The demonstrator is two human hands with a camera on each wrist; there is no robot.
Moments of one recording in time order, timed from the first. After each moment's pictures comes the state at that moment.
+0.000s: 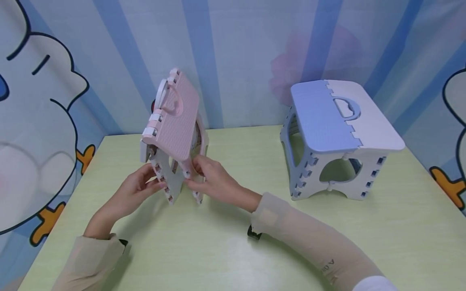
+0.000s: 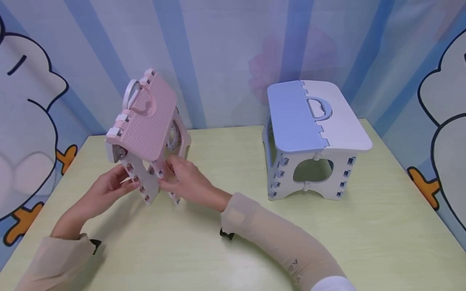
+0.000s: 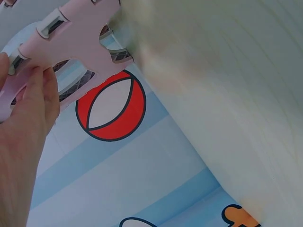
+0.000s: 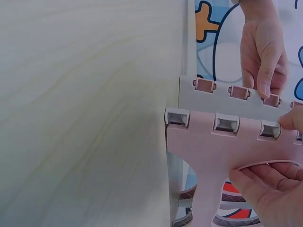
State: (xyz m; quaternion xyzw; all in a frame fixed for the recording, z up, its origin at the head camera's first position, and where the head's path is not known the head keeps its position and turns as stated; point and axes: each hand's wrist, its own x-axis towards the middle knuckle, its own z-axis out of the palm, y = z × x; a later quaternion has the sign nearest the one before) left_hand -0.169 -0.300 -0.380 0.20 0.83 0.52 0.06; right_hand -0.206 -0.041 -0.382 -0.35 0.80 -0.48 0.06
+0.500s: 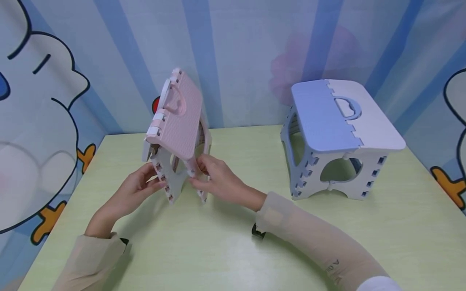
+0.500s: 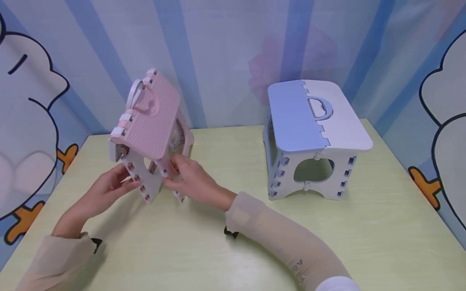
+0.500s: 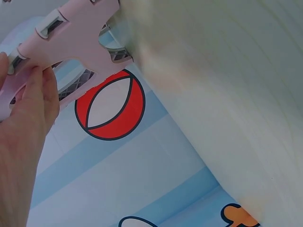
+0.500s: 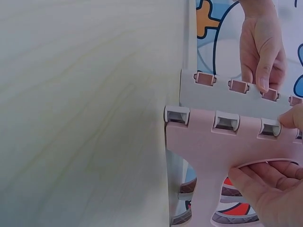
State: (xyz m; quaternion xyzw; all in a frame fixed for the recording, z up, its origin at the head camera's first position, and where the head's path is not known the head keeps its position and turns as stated) left_hand -0.169 -0.302 -0.382 0.21 0.83 0.51 0.05; right_hand -0.206 -0.032 -0.381 -0.35 0.80 -0.49 0.06
